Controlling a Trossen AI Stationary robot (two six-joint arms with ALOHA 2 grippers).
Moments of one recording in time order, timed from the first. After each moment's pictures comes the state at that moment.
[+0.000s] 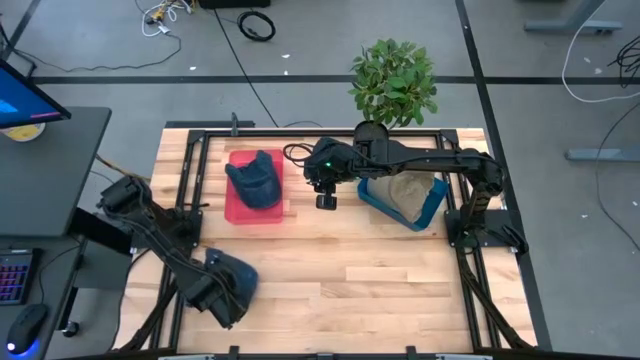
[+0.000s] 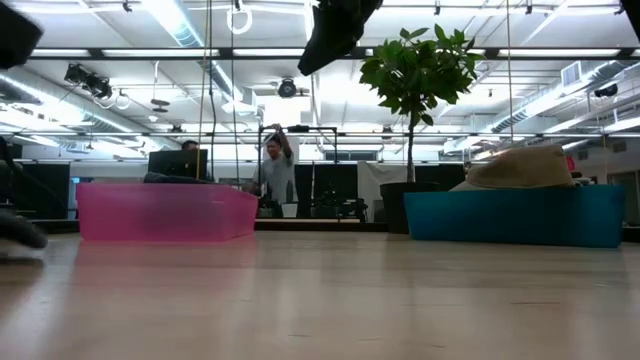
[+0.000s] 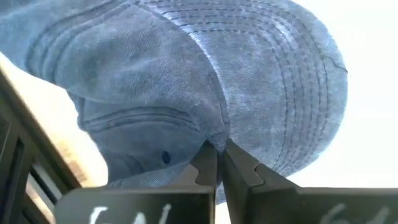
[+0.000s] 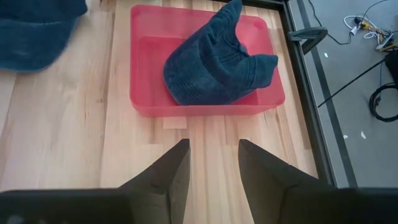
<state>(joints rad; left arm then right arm) -0.83 1.61 1.06 -1.02 -0.06 -1.97 -0.09 1.84 1.82 -0.81 0.14 -0.18</state>
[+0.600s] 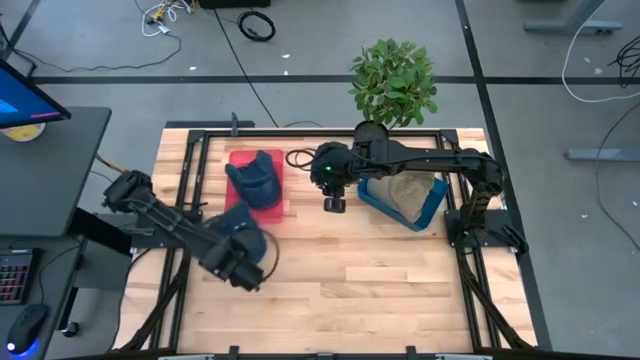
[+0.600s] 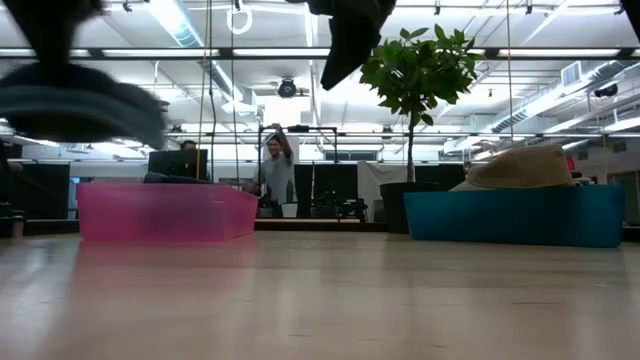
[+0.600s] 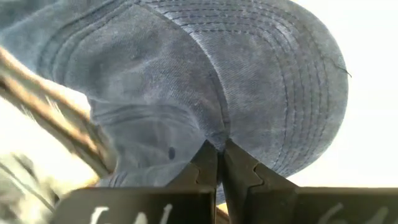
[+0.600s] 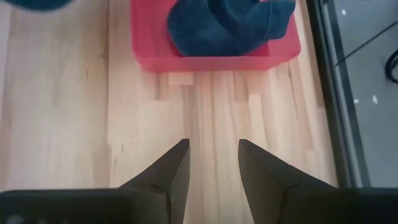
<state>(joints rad) -0.57 1.59 1.37 -1.56 -0.25 -1.05 -0.09 1.85 1.82 -0.97 0.14 -0.12</state>
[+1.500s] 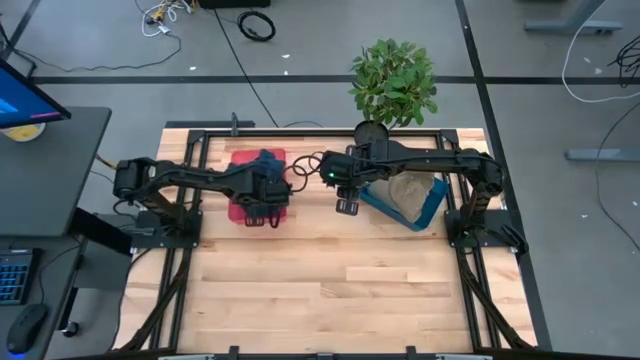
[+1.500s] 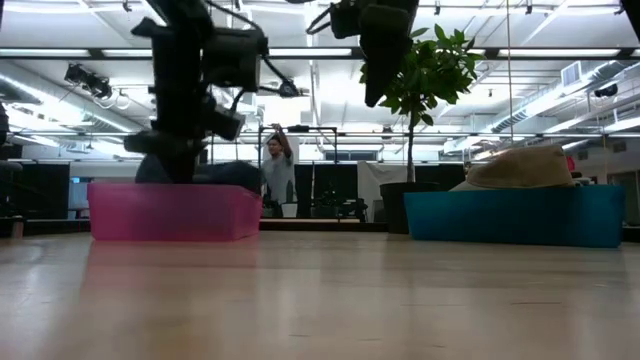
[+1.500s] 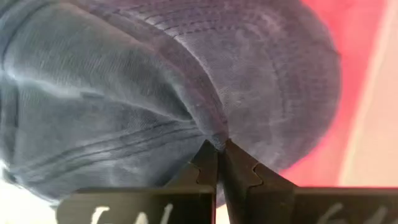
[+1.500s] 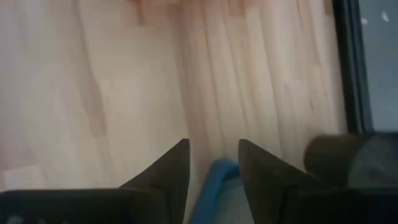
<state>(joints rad) 0.10 1.59 1.00 -0.96 -0.44 0.09 -0.08 1.85 1.82 -1.24 0.20 0.04</state>
